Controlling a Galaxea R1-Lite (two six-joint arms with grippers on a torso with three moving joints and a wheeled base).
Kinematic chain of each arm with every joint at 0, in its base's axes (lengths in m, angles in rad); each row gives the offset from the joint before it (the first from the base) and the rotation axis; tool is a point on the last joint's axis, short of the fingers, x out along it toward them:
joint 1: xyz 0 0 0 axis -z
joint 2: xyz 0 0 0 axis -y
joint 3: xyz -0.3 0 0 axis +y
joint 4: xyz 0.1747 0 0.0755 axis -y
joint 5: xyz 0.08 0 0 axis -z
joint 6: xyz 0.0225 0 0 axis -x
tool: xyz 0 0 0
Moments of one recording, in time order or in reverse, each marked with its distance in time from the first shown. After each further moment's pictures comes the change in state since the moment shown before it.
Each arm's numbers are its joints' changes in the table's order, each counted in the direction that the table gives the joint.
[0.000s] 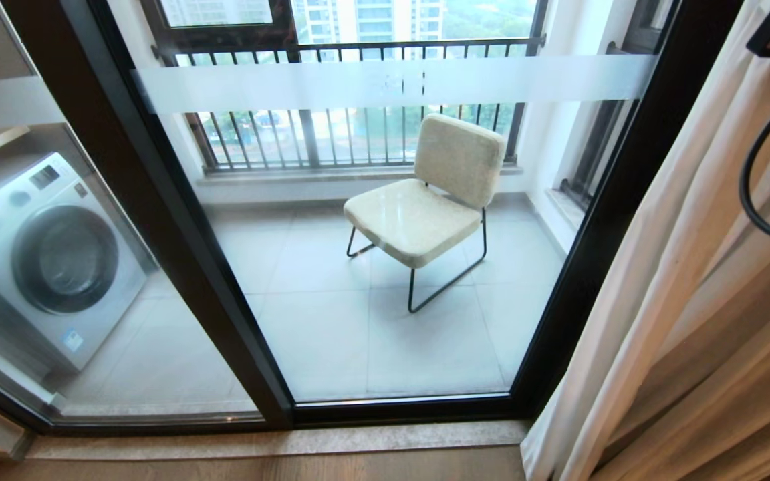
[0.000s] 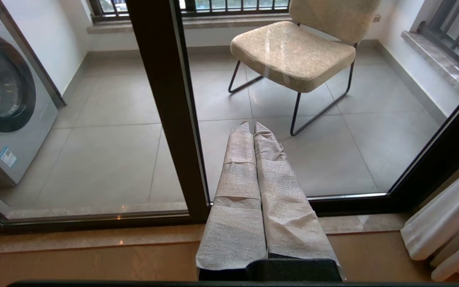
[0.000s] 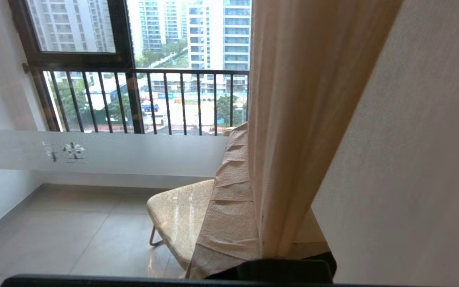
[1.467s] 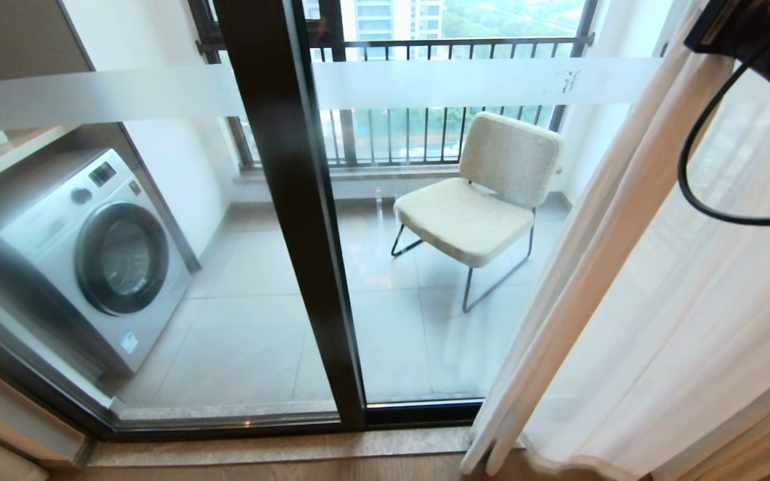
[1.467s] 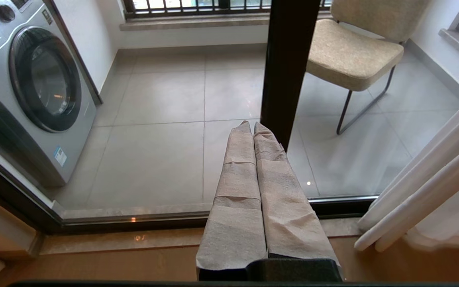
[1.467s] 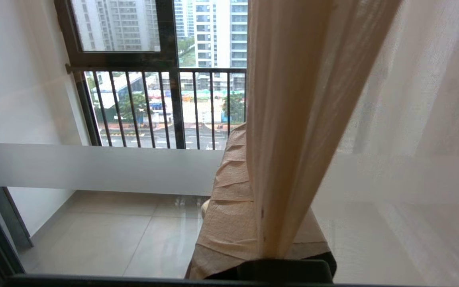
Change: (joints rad) left arm 0.000 0.000 0.000 -0.001 0.001 -0.002; right arm -0.070 -0.128 -0.133 -0.005 0.044 0.002
